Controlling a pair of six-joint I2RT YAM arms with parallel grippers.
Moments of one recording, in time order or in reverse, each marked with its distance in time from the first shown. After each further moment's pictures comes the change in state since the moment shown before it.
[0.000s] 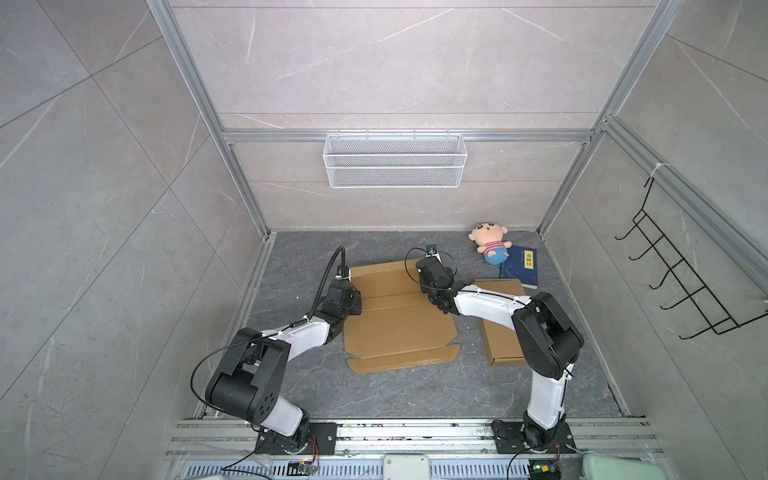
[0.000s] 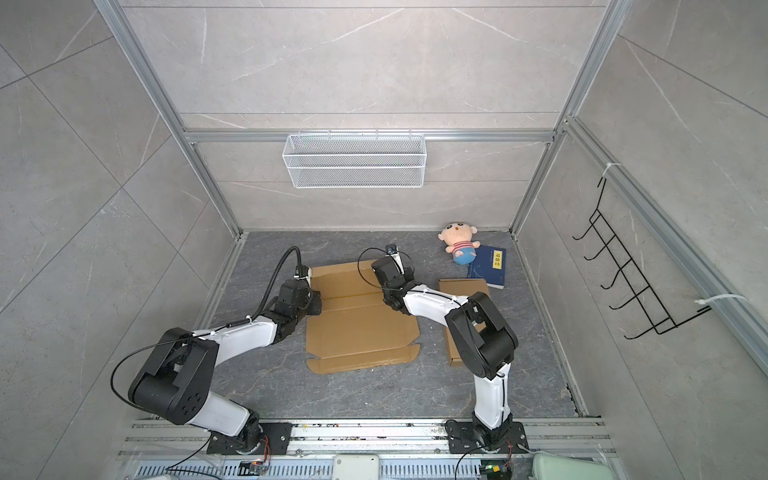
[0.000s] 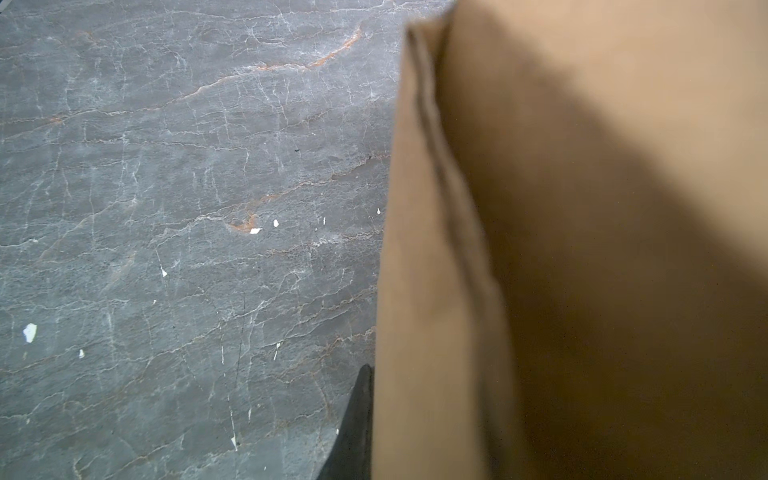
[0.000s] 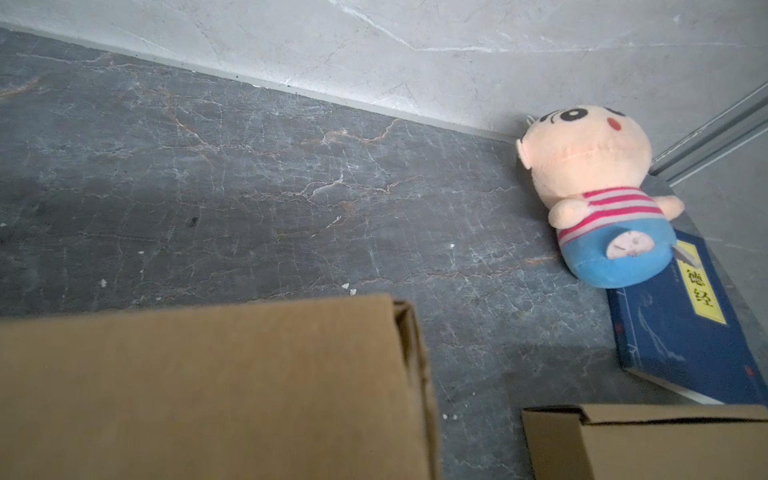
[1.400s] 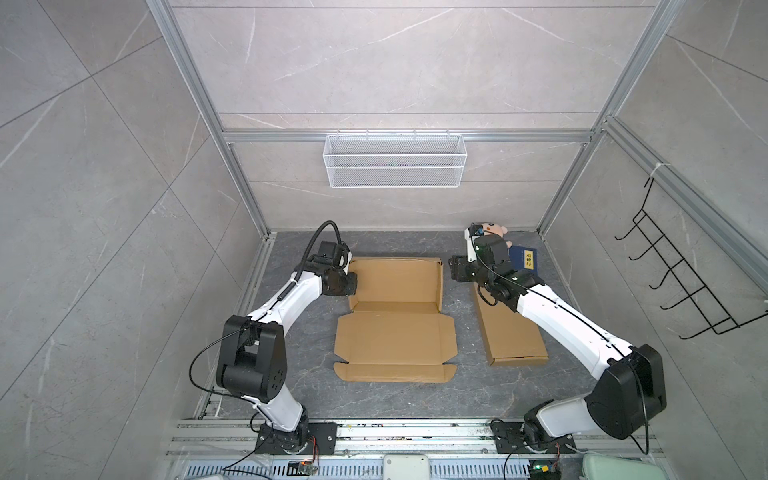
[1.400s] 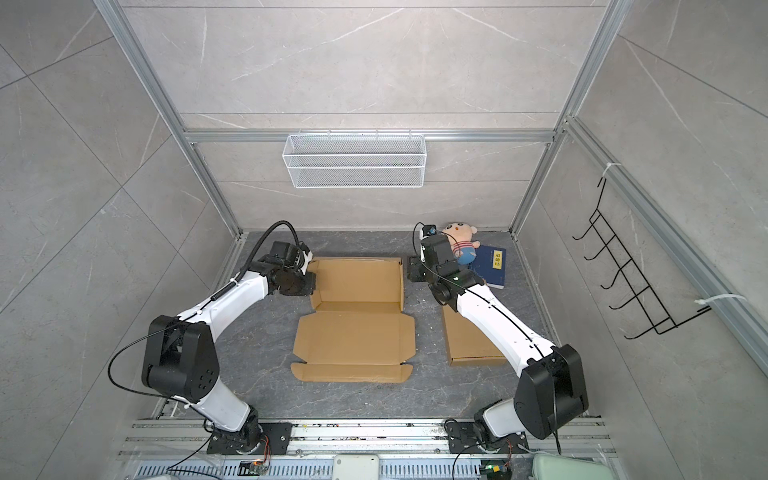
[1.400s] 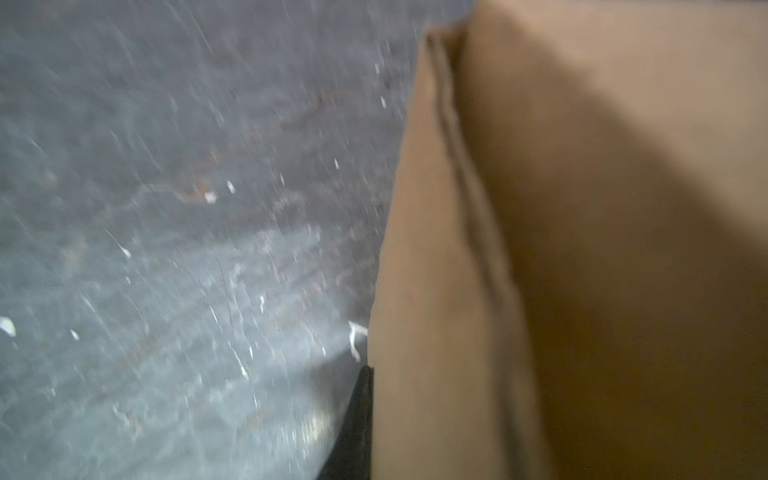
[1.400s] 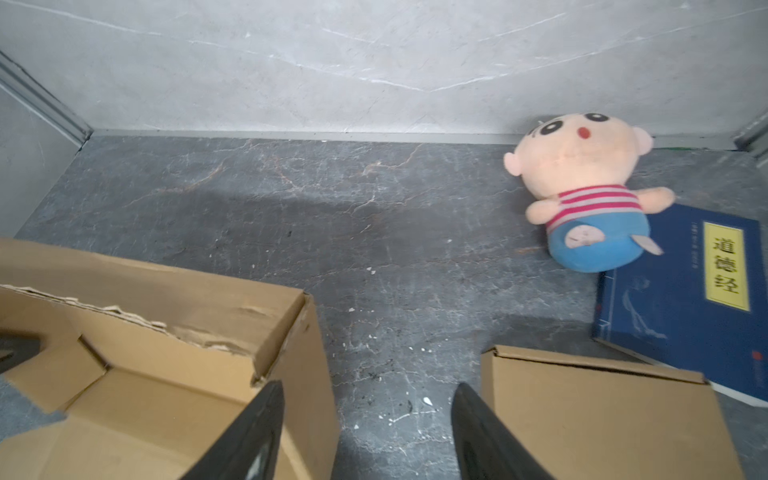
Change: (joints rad) left arm 0.142 0.145 0.599 -0.886 0.381 0.104; right arm -0.208 -0.481 -0.044 -0.330 -0.488 0.036
